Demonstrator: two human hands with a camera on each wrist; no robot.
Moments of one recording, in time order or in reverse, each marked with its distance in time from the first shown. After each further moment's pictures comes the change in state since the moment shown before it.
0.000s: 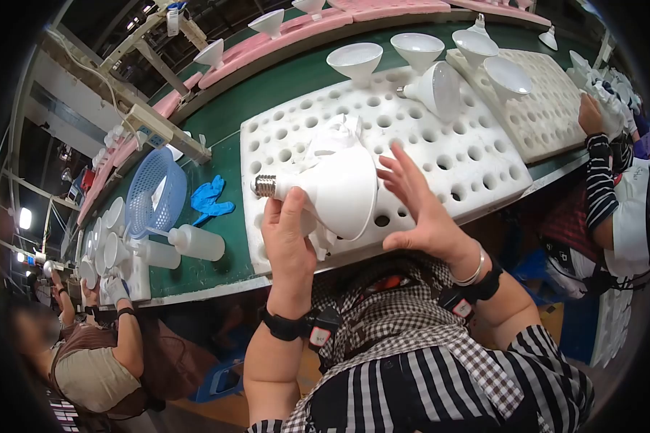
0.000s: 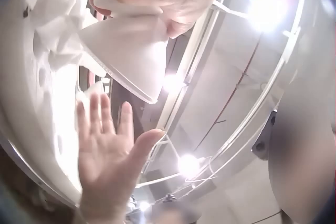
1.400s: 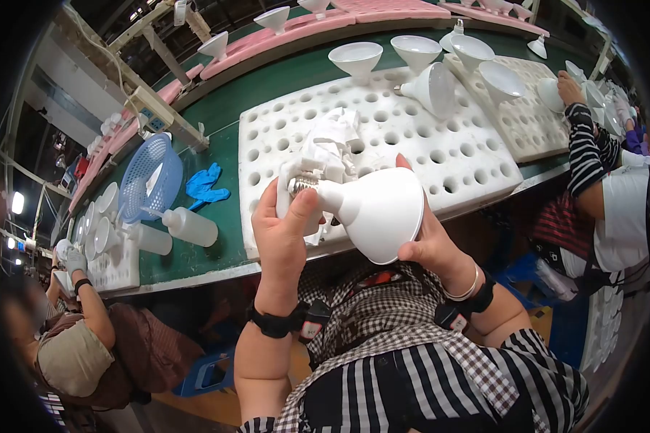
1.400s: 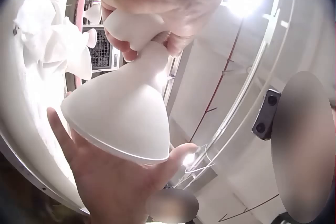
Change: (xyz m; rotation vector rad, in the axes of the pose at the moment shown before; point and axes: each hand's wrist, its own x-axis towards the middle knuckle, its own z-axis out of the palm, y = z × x) left_hand -0.024 0.019 -0.001 0.143 -0.091 0.049; right_hand -0.036 -0.019 0.023 0.400 -0.034 0.120
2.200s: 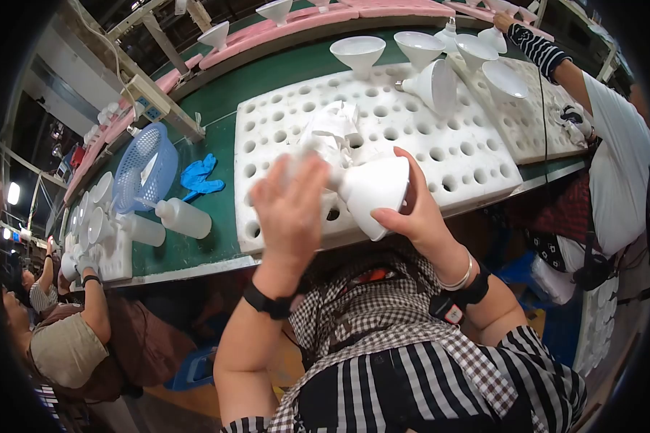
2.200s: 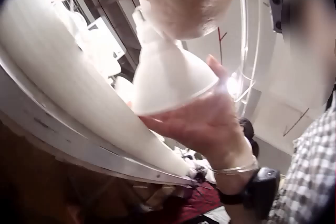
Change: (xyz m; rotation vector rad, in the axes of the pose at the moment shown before) left_hand 0.015 -0.023 -0.010 1.477 -0.078 0.939; right_hand 0.014 0.000 -0.005 -0.106 0.236 0.104
